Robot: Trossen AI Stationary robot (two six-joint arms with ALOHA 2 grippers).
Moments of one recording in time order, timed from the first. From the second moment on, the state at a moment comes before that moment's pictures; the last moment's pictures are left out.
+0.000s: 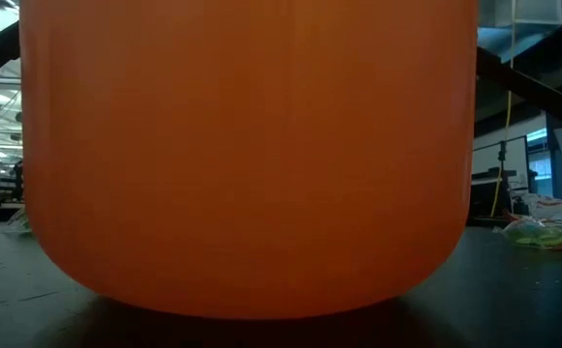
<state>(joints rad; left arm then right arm) -0.37 1.53 0.90 0.38 -0.45 0.04 0.55 1.59 1.22 -0.12 0.69 0.20</state>
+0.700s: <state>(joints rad) -0.36 1.55 0.90 0.41 -0.27 0.01 0.55 1.59 1.22 -0.13 0.69 0.20</state>
